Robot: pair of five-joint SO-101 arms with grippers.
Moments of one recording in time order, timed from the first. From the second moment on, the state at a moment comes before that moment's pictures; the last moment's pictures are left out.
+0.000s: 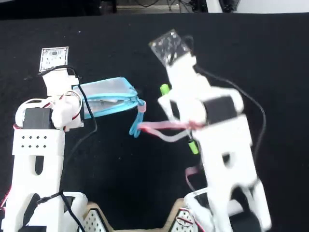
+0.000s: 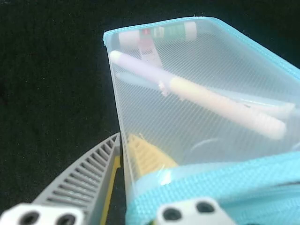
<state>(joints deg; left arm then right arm) -5.6 -34.6 31.1 73.6 1.5 -17.3 -30.8 10.8 83.5 14.9</state>
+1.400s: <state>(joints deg) -5.6 -34.6 31.1 73.6 1.5 -43.6 -86.7 75.0 2.3 2.7</state>
